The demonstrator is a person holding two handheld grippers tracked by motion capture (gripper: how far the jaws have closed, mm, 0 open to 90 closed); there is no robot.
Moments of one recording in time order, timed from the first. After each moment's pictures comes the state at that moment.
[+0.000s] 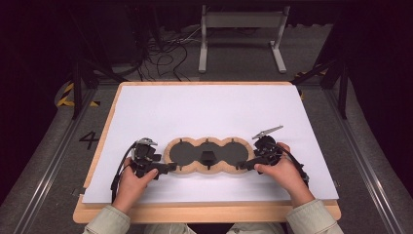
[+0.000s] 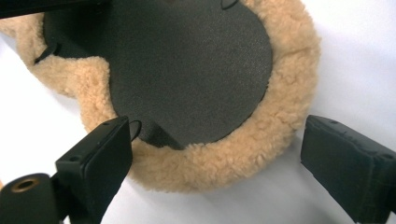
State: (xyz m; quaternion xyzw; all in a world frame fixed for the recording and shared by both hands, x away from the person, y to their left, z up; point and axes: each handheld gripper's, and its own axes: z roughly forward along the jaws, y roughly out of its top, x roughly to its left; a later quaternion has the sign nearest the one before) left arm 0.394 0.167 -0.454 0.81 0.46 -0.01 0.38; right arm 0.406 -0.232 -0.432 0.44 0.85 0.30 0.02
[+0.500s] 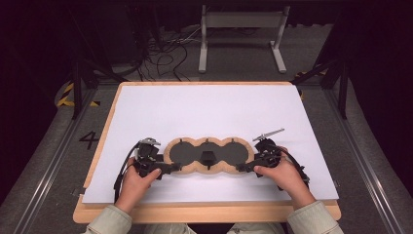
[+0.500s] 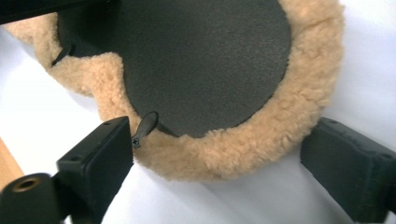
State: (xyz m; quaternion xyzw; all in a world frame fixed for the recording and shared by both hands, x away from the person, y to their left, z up) left arm 0.394 0.159 -0.455 0.81 0.45 -0.03 0.38; right arm 0.399 -0.232 -0.436 0.47 0.83 0.31 0.00
